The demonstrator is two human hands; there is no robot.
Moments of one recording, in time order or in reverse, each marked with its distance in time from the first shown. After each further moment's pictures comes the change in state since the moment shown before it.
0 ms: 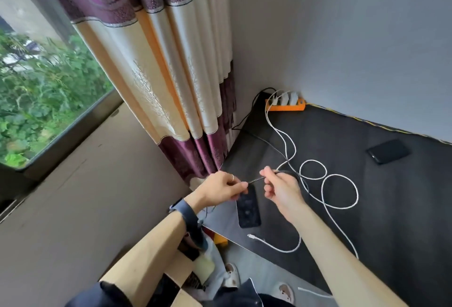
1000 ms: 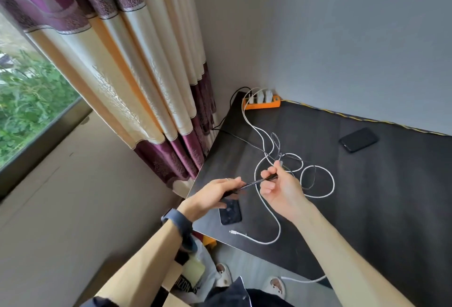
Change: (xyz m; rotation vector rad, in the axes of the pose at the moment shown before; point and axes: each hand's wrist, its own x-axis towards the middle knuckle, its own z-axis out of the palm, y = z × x) left_hand -0.002 0.039 0.042 -0.572 -0.227 -0.228; right_hand -0.016 -0.017 -0.060 0.586 -0.123 0.208
